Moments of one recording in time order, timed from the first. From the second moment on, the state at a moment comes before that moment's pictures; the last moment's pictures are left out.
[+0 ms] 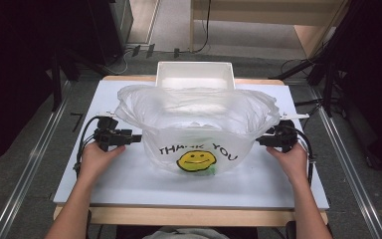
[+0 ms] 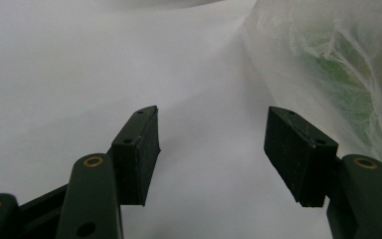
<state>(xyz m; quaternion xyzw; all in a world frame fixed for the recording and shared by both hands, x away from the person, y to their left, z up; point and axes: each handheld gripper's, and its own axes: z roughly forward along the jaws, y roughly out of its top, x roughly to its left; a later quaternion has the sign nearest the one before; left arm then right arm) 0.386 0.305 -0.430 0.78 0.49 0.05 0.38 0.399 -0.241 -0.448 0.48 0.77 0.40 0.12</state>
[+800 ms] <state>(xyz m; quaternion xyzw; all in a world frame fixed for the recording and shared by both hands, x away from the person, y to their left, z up) 0.374 0.314 -0.429 0.79 0.48 0.05 0.38 0.412 -0.238 -0.446 0.48 0.77 0.41 0.10</state>
